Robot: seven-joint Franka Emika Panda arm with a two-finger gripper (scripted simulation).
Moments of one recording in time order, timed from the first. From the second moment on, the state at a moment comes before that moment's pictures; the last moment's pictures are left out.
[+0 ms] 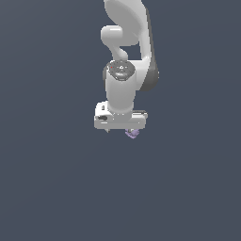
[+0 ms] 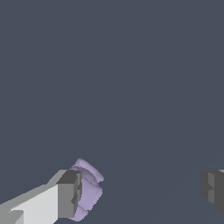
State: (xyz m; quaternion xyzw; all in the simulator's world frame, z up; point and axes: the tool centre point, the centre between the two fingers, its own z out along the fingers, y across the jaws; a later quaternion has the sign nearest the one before) arm 0.006 -0.004 0.161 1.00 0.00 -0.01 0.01
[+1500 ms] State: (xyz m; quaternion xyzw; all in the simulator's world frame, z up) arm -0.021 0.000 0.134 1.00 -0.08 -0.02 0.02
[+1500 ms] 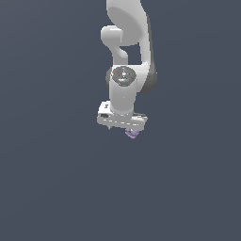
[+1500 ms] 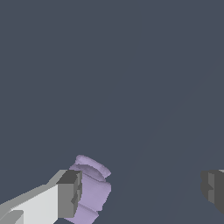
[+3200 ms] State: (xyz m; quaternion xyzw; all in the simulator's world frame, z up) arm -0.079 0.069 0.090 0.94 -0.34 0.00 0.00
